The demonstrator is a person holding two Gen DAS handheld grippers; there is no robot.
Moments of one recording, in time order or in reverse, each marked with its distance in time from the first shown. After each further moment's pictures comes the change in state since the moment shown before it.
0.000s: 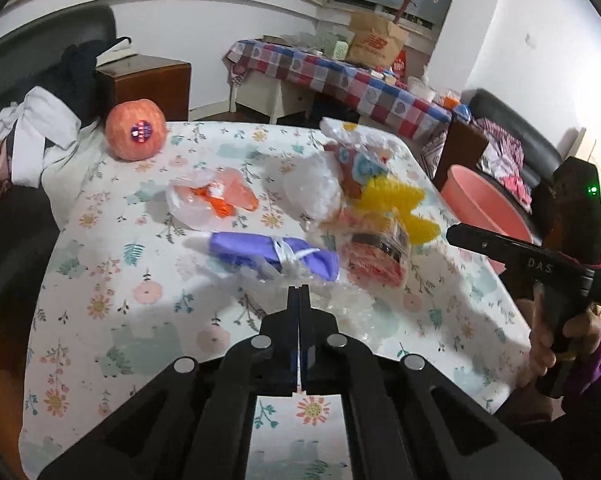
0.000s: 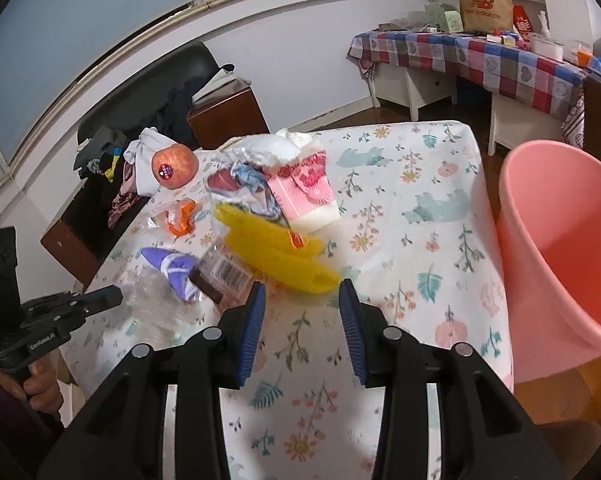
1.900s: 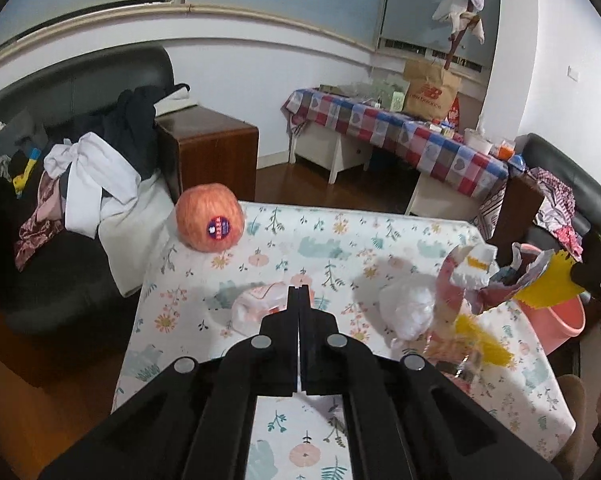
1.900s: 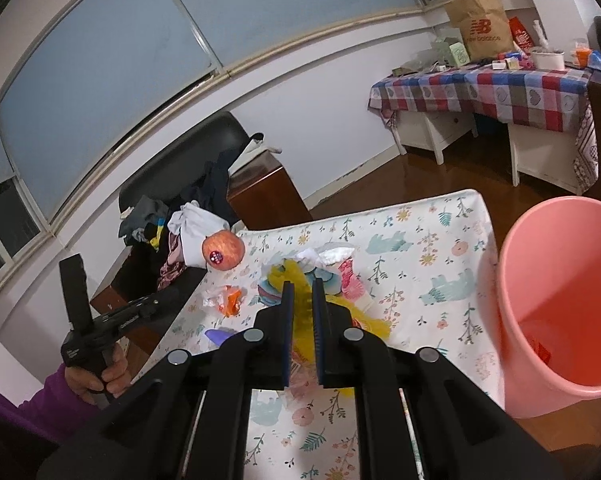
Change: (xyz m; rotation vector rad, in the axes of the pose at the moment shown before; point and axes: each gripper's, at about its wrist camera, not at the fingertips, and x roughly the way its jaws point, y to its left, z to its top) left arm -0.002 0.036 0.068 -0.042 -0.180 0.211; right arm -0.062 -0.012 0.037 0.078 -0.211 0.141
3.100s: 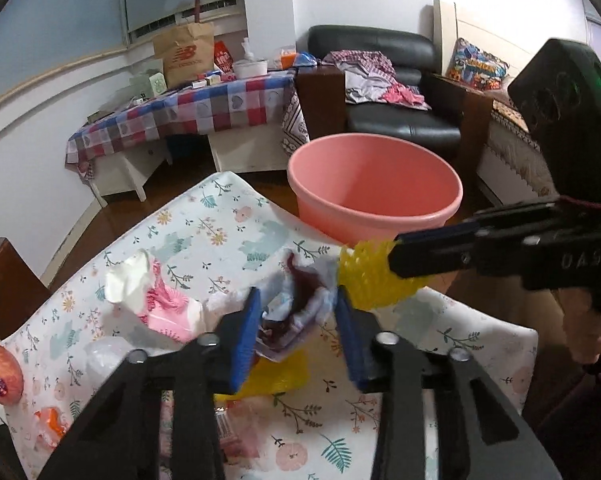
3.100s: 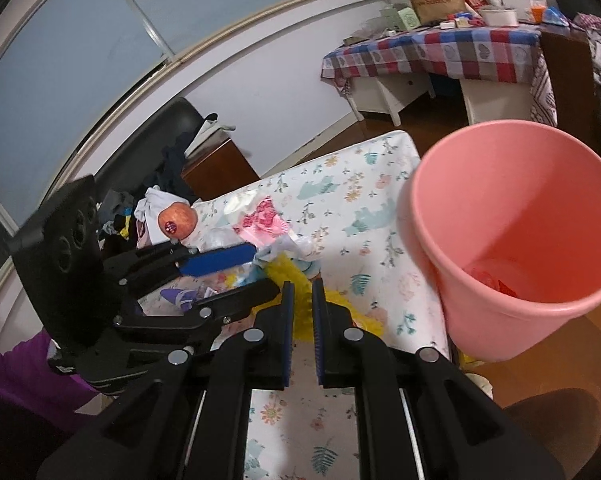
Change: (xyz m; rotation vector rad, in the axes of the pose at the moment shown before) left arm 0.044 -0.233 -0.037 0.661 0.121 -0.479; right arm -0.023 -0.059 -0.044 0.124 0.098 -0.098
